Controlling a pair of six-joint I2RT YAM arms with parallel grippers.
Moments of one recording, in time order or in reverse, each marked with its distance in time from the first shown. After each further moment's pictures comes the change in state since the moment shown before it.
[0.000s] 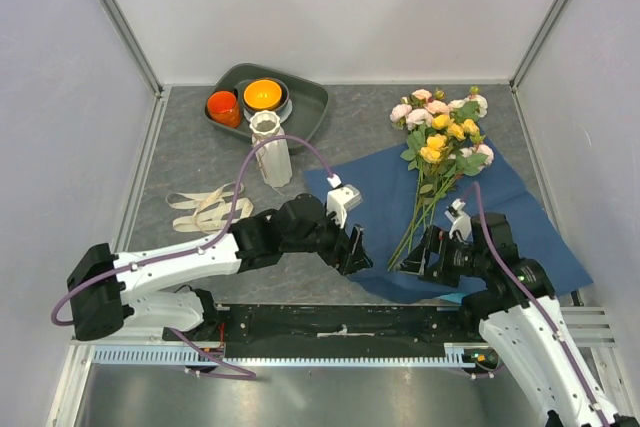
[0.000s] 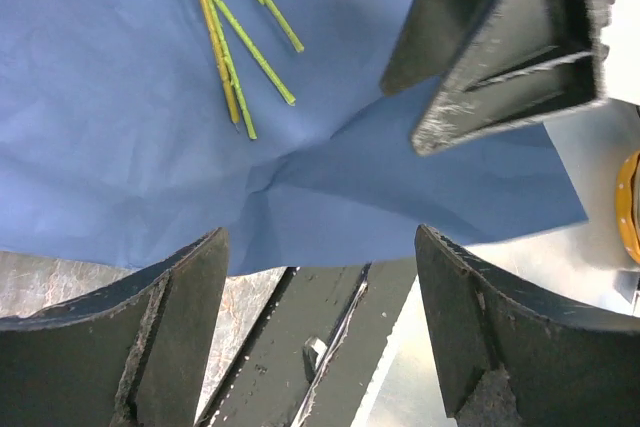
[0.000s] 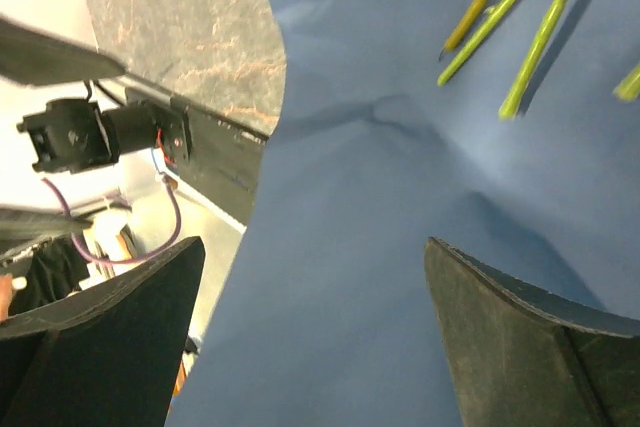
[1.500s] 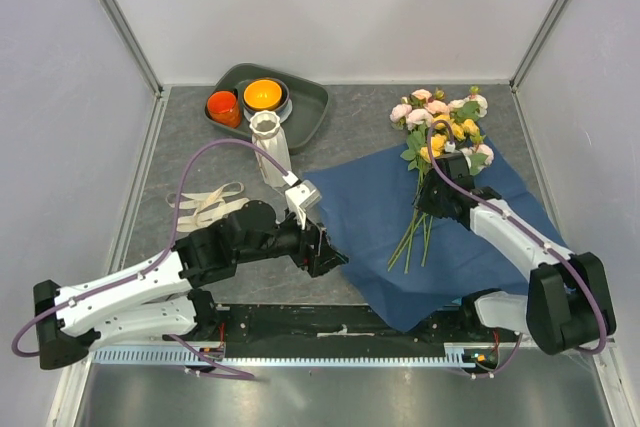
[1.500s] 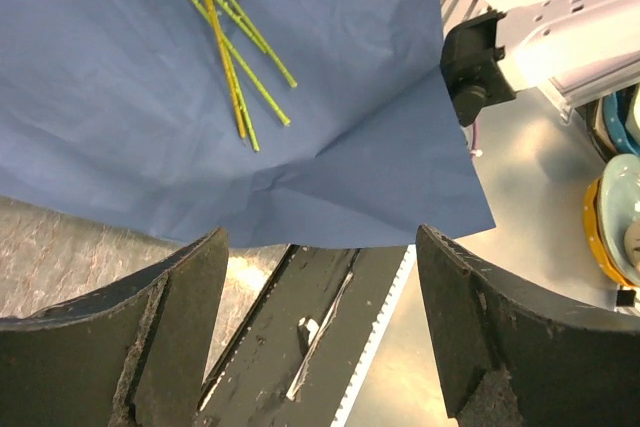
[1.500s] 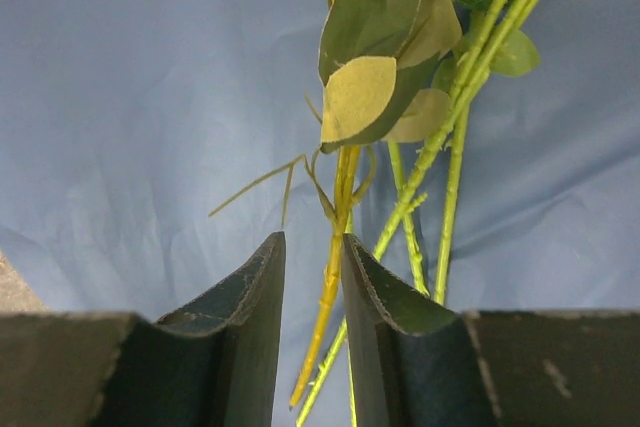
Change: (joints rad) left arm 0.004 -0.330 -0.043 -0.116 -0.070 -0.001; right arm 0.003 0.764 0.231 0.461 0.652 -0.030
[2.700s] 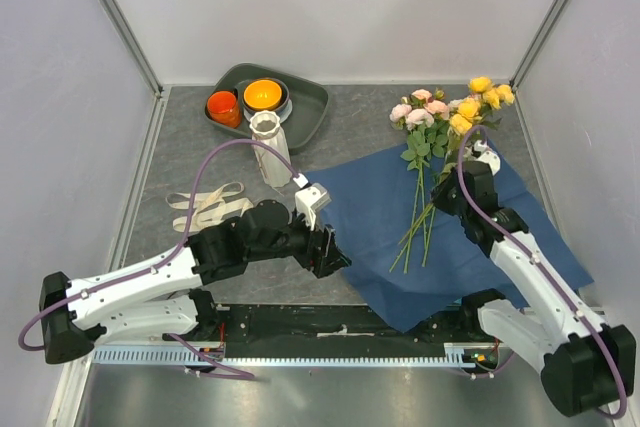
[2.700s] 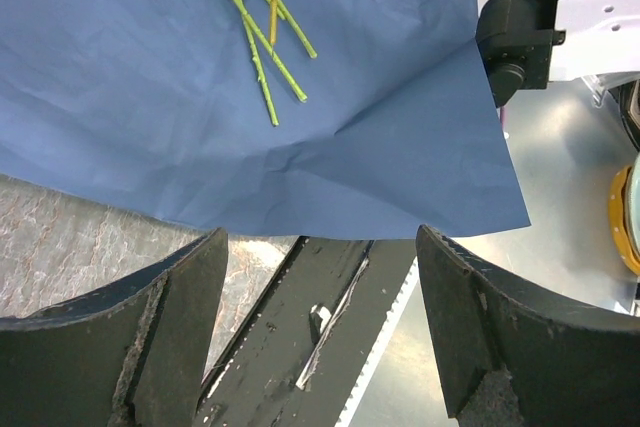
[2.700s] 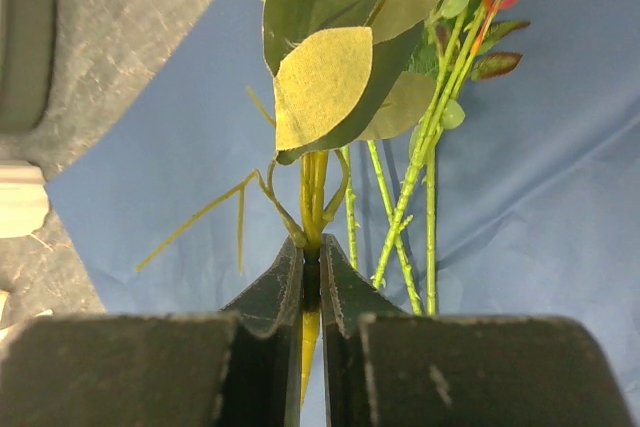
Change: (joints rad) left arm 0.000 0.074 -0.008 -0.021 -0.004 0.000; right arm -0.005 -0.274 -0.060 0.026 0.126 0.044
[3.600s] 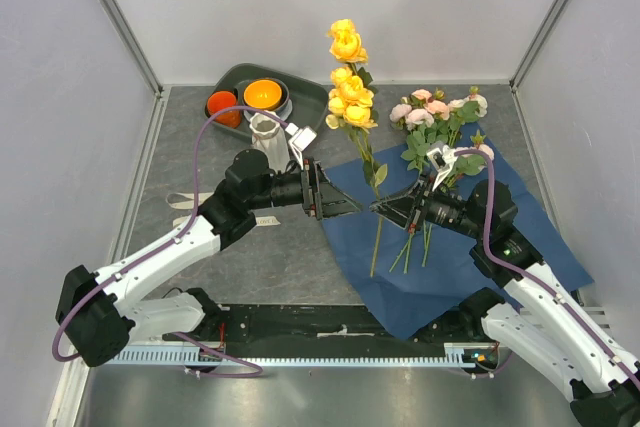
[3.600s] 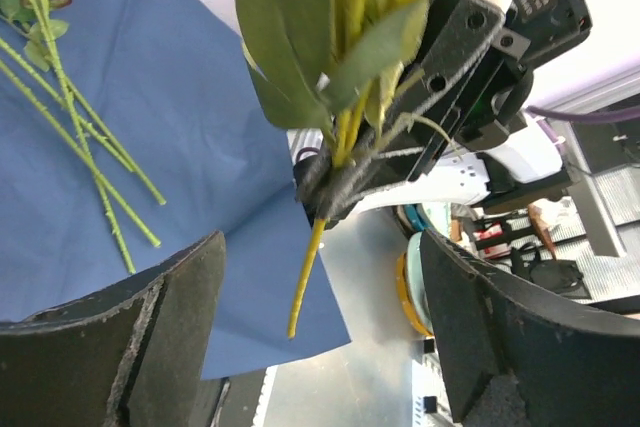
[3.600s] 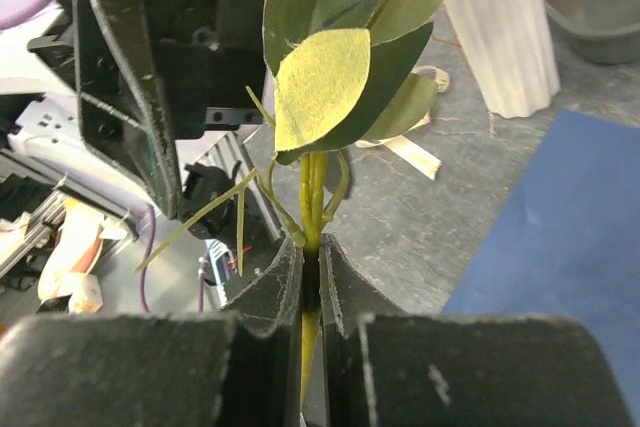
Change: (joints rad) left arm 0.356 0.181 0.074 0.466 0.535 -0.340; right arm 0.232 -0.269 -0.010 0.385 -0.786 -0.127
